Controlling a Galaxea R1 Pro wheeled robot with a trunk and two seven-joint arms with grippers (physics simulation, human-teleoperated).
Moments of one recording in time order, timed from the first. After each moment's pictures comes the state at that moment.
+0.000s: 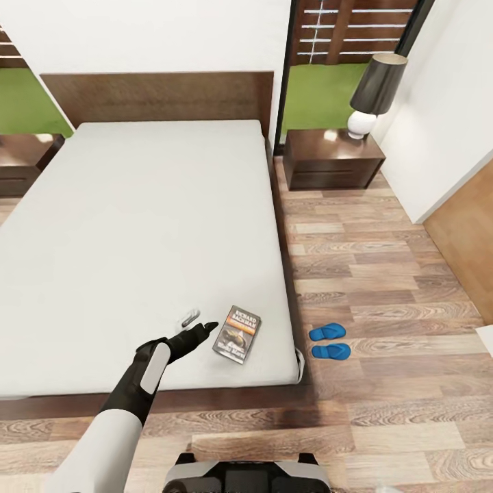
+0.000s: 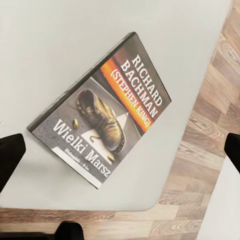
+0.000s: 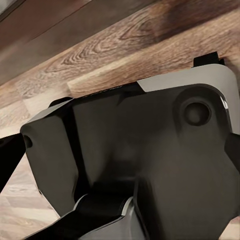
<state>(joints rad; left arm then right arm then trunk) -0.69 -0.11 0.15 -0.83 0.50 0.55 -0.12 -0.30 -0.15 -0.60 -0.24 0.16 -0.02 0.76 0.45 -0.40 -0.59</state>
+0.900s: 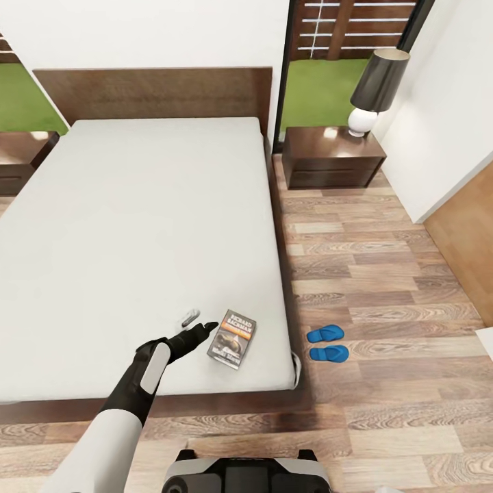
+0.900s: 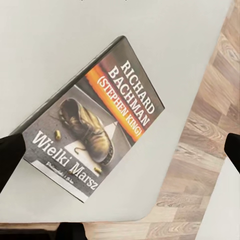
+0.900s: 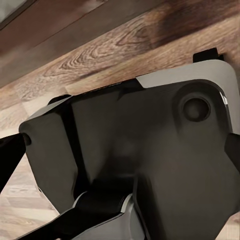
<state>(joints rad) -0.69 -0.11 0.15 -0.83 0.50 0.55 -0.12 -0.30 -0.15 -0.60 -0.24 0.16 -0.02 0.76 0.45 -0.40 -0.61</state>
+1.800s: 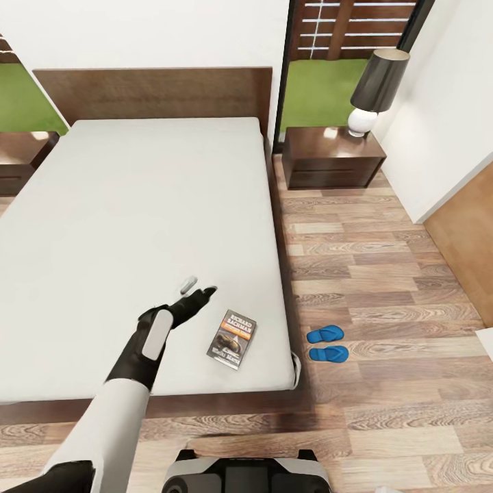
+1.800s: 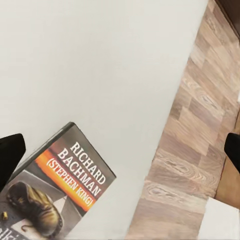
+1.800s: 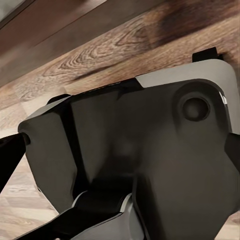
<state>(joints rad) -0.80 -0.14 0.14 -0.91 0.60 0.54 0.03 -0.30 -0.15 -0.59 -0.24 0.17 -0.03 0.75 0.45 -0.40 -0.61</state>
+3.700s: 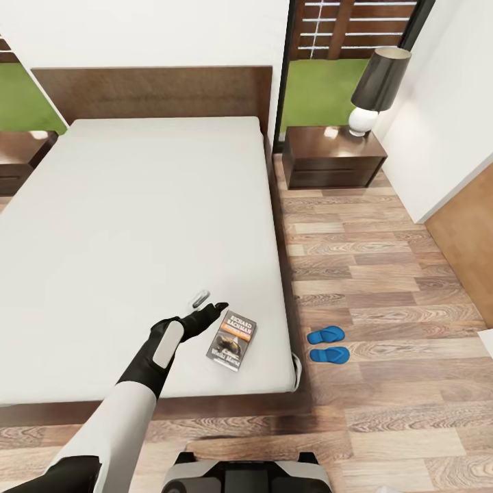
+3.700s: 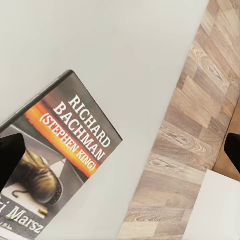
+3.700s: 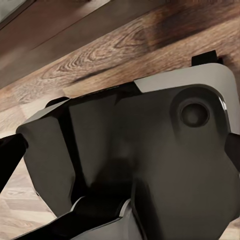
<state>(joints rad) -0.80 -0.15 0.09 -0.76 0.61 0.52 -0.02 -0.30 -0.15 -0.60 -0.24 0.16 -0.02 0.75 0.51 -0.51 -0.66</state>
